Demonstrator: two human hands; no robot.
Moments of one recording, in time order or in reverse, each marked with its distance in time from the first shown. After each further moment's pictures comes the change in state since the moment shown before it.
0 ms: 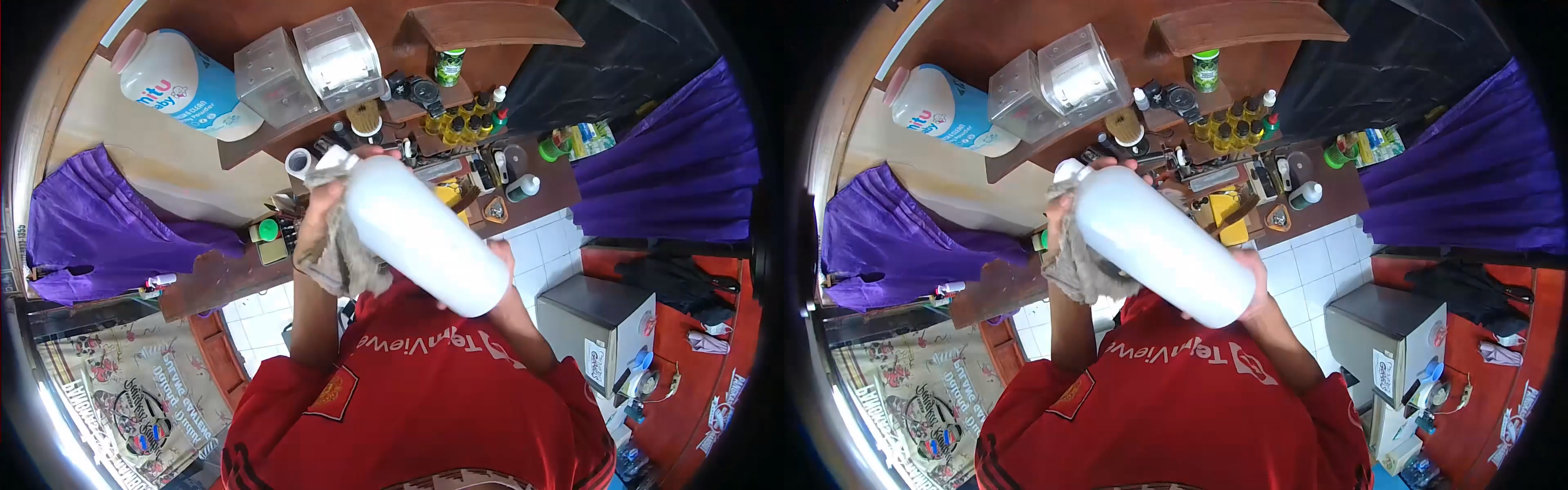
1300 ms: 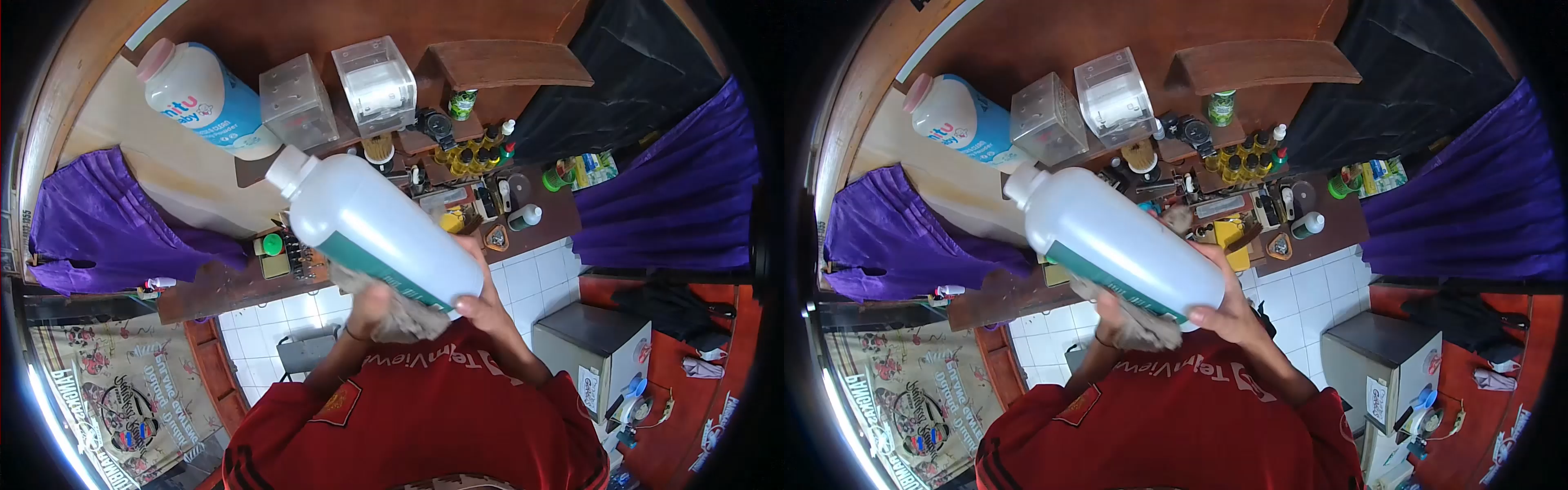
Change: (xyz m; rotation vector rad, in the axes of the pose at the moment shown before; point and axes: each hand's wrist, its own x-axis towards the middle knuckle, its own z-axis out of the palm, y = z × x) left_hand -0.066 -0.087 -0.075 0.284 -0.037 0.368; right_hand 0.025 -0.028 0.072 -0.739 0.179 -0.192
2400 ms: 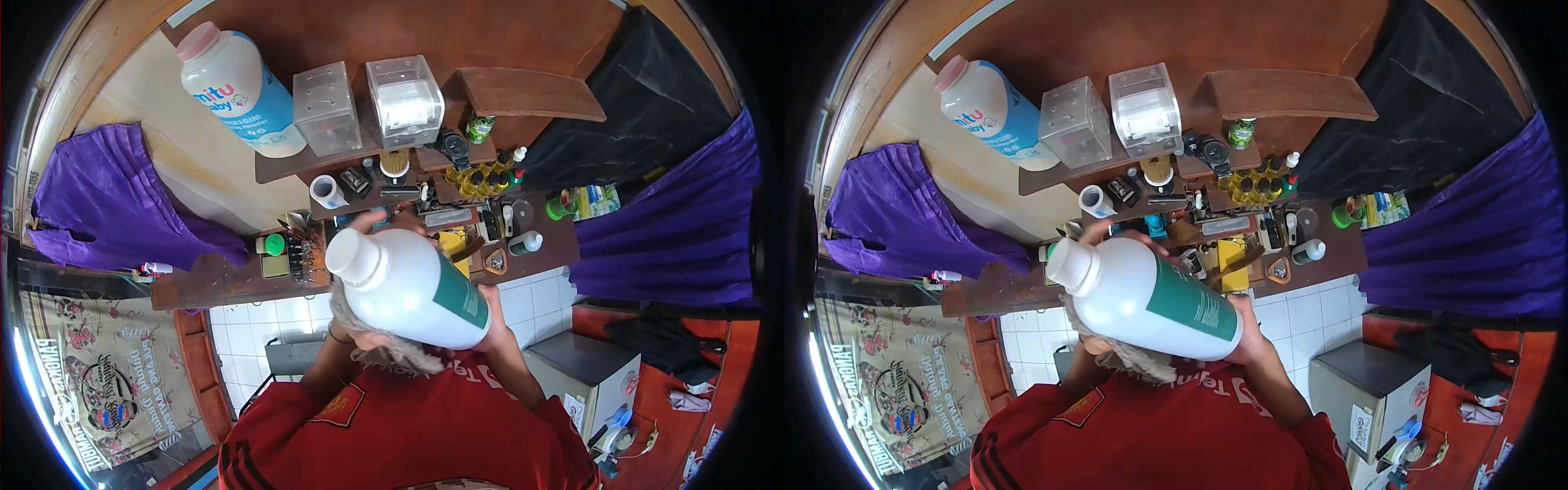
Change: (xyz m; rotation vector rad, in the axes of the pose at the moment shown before) left_hand 0.061 0.063 0.060 0.102 -0.161 0.183; right_hand -0.020 0.036 -0.034 0.912 -0.219 0.637
